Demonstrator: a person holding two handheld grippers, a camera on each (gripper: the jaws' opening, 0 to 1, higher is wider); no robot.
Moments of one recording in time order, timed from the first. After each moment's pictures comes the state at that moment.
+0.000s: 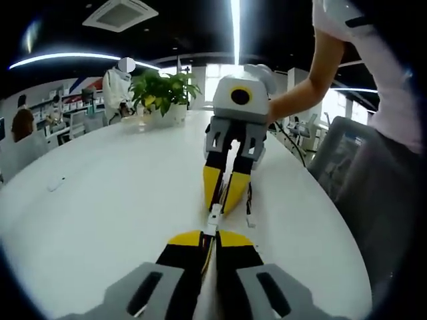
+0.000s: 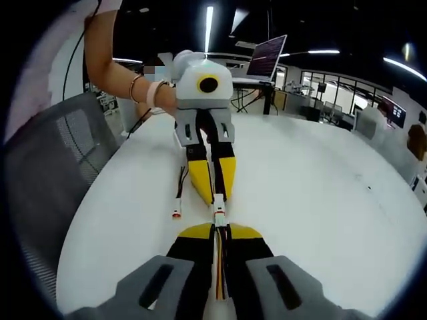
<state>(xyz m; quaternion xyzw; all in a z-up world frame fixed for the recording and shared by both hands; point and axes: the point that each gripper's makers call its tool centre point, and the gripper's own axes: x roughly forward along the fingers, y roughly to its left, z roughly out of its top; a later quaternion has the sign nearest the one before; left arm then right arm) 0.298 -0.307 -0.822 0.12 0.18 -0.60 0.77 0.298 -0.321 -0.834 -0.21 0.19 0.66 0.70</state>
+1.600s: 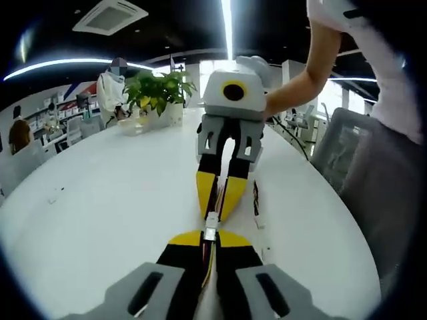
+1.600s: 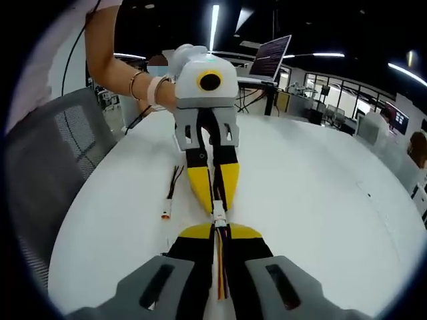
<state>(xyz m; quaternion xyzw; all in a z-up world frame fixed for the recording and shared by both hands) 0.314 -0.312 -0.823 0.16 0.17 -0.60 0.77 0.314 -0.314 -0.834 -0.22 0.18 0.66 0.69</state>
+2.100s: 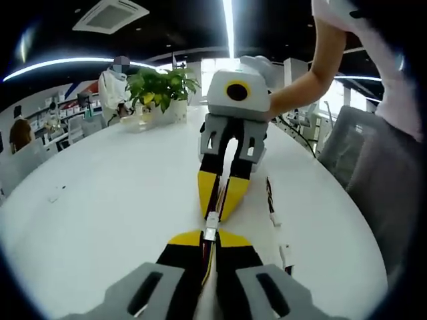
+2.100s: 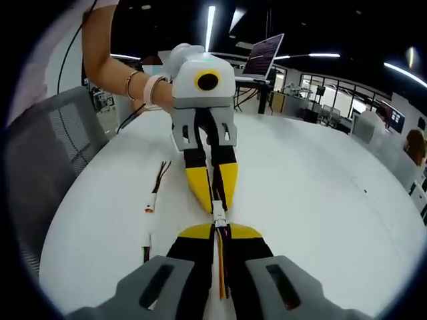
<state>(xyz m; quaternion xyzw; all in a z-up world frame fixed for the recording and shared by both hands) 0.328 -0.315 -0.834 0.16 0.18 -0.60 0.77 0.325 -0.315 -0.843 -0.22 0.18 0.65 0.70</state>
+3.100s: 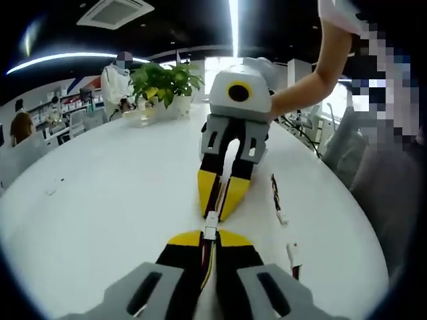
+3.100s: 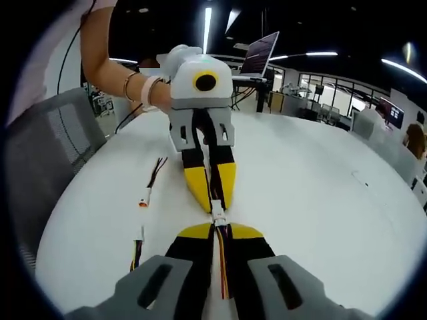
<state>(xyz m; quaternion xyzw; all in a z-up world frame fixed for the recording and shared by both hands) 0.335 -0.316 -0.843 0.15 0.19 -0.59 0.77 0.333 -0.318 -0.851 -0.21 0.18 0.65 0.71</state>
